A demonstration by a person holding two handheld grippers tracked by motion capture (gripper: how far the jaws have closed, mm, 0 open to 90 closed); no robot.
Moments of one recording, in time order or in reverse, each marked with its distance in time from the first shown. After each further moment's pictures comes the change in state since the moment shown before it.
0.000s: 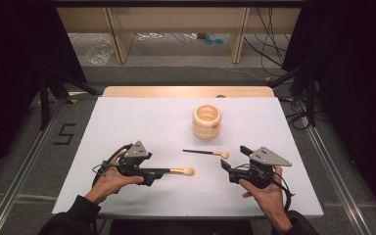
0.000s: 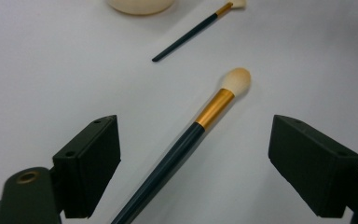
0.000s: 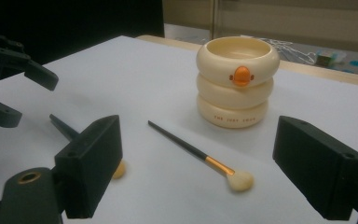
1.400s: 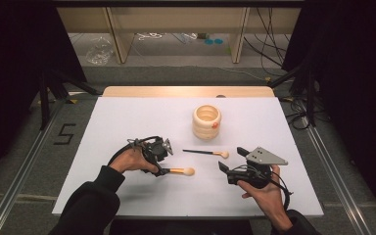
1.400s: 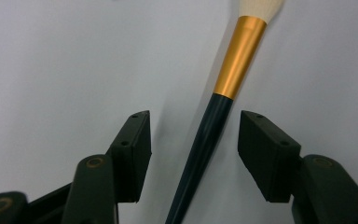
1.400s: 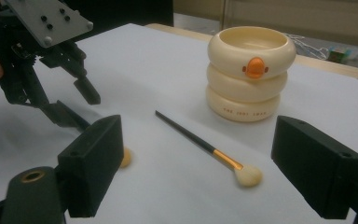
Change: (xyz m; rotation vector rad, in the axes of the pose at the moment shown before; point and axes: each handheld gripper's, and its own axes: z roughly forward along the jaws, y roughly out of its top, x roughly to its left) left arm 0.011 0.048 0.055 0.502 -0.092 0.311; right arm 0.003 -0.002 0.003 0.058 0.043 -0.007
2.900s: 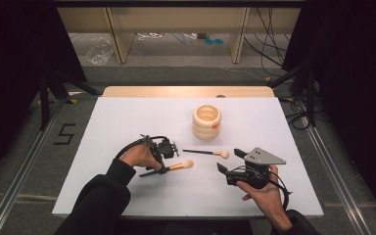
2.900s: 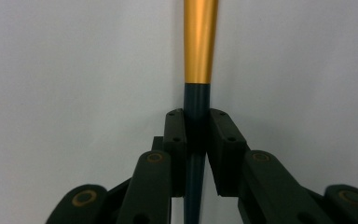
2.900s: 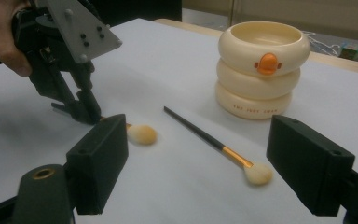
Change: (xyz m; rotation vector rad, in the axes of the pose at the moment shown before) left arm 0.003 0.019 0.012 0.185 -0.078 -0.007; right arm 0.002 0.000 0.002 0.016 0.030 -0.008
